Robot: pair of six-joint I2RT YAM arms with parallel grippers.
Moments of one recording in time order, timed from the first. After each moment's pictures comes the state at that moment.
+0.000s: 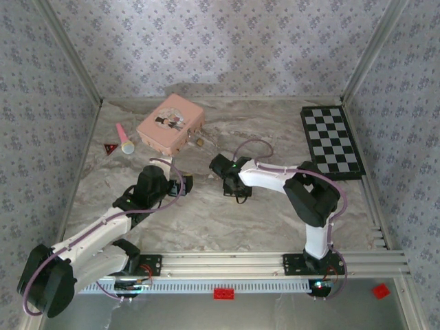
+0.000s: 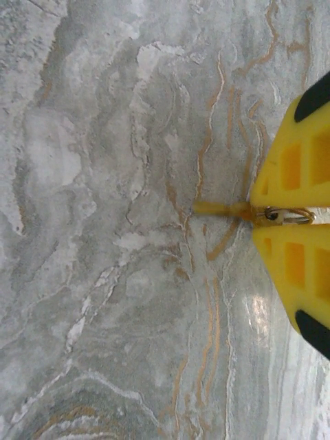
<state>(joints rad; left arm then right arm) -0.57 0.95 0.46 -0.06 -0.12 -0.32 0.85 1.88 1.22 -0.76 0.21 0.93</state>
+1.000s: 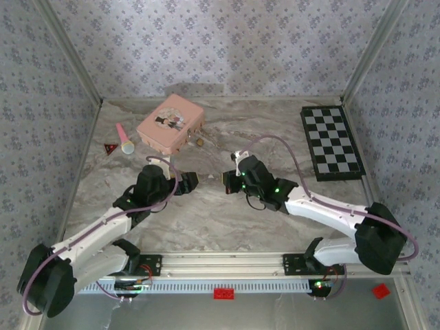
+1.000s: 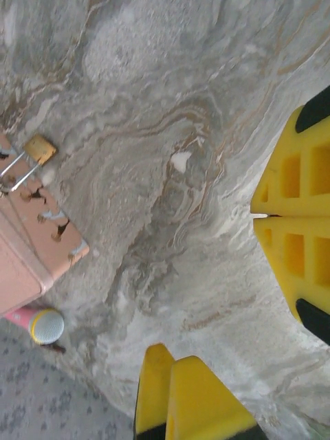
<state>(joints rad) -0.58 0.94 0.46 0.00 0.10 -0.65 0.87 1.28 0.77 -0.04 0.03 0.54</state>
